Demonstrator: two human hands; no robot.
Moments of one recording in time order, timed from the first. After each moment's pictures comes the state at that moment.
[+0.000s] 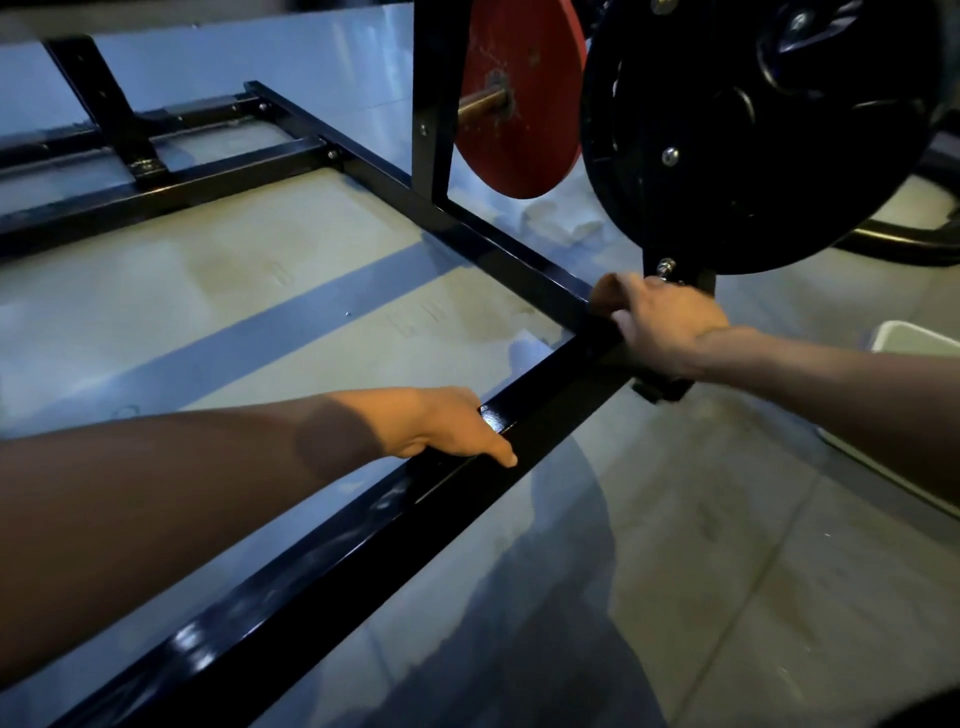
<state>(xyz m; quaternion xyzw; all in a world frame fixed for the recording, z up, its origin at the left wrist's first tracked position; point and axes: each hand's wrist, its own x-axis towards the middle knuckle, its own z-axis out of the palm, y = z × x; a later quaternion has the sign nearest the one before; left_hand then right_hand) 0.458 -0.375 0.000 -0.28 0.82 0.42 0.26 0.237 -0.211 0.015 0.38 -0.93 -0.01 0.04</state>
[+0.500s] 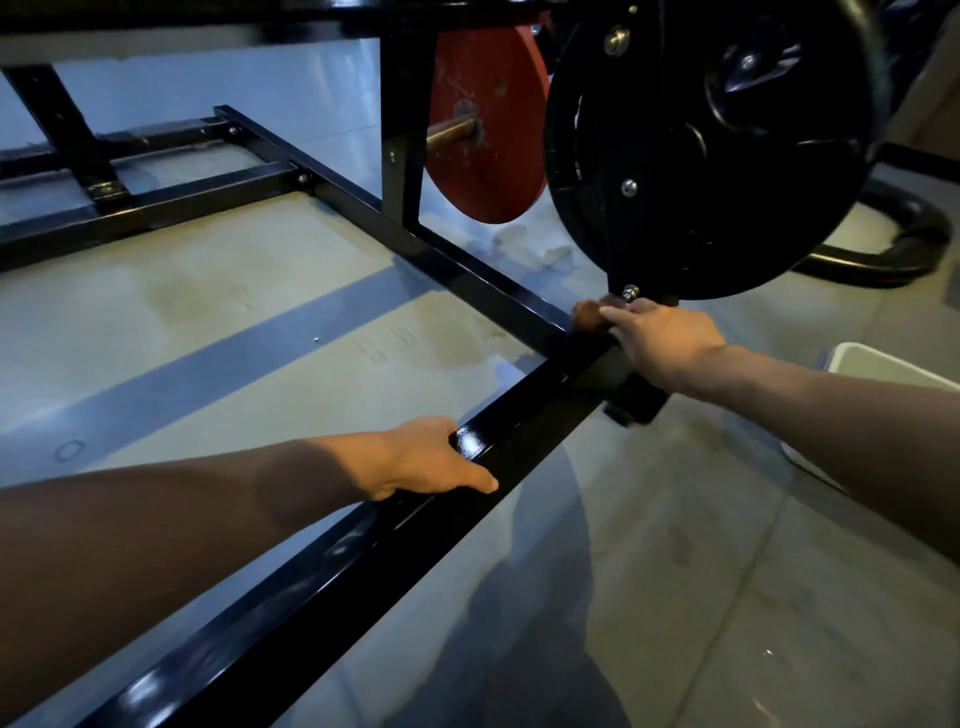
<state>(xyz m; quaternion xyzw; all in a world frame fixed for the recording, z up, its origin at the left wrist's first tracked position) 0.447 -0.373 -0.020 -0.27 0.83 0.45 0.20 0.195 -0.188 0.005 0.40 -0.90 -0.09 0.10</state>
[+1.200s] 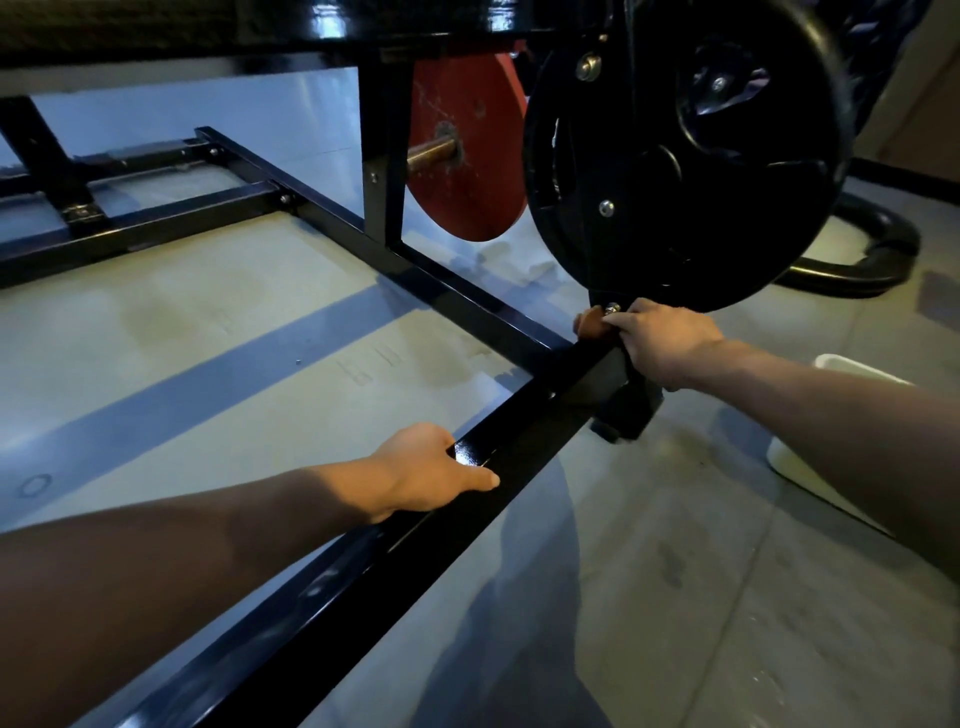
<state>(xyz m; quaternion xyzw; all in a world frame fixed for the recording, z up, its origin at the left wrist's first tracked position) 0.430 -0.371 -0.026 -0.29 0.86 0.40 0.11 0.168 -0.188 0.014 0.33 -0.94 -0.08 0.10</state>
